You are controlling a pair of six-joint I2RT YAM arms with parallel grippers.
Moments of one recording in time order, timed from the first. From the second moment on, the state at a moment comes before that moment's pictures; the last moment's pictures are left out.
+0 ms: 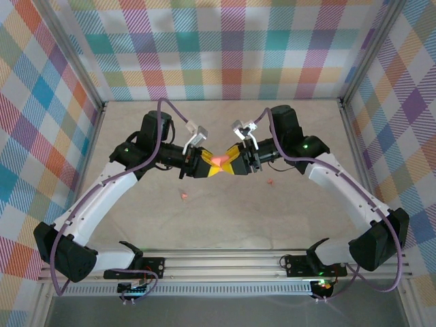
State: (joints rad) left arm -0.50 1.28 1.29 -0.63 1.12 0.10; right arm 0.56 1.35 1.31 -0.54 -1.17 -0.03
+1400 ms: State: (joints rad) left arm -0.51 1.14 0.92 0.20 0.99 -0.45; right arm 0.58 1.17 1.03 -0.04 -0.96 0.19
